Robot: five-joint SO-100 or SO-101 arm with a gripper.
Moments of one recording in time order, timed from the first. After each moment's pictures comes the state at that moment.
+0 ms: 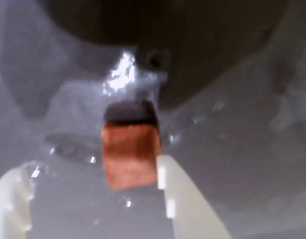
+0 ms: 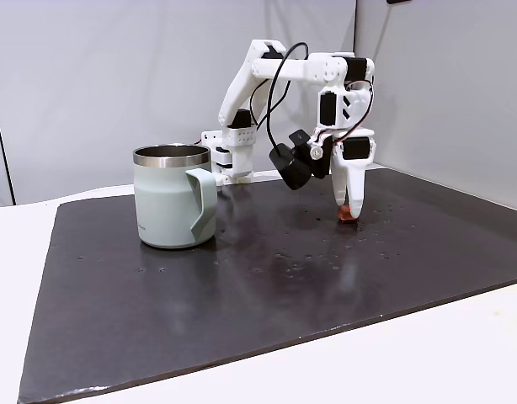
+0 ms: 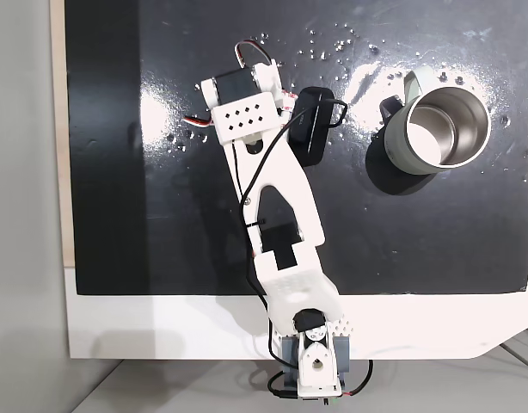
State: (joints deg) arm -13.7 56.6 53.9 85.6 28.1
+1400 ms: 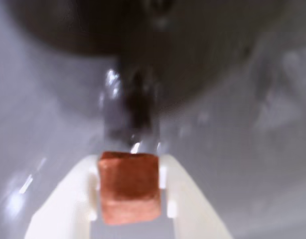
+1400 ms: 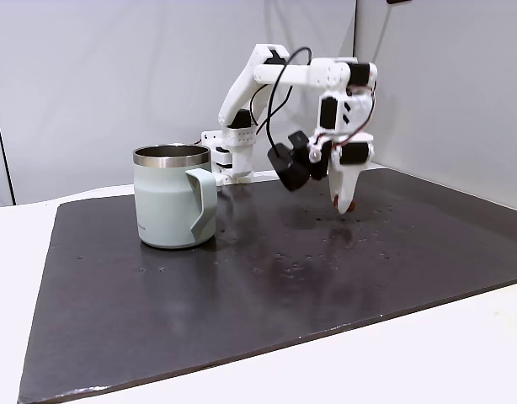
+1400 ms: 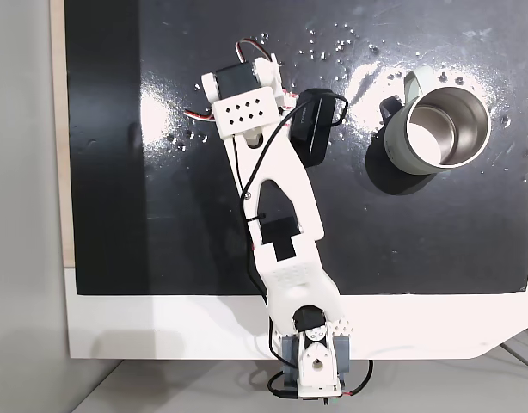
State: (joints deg) arm -12.9 55.5 48.0 91.8 27.6
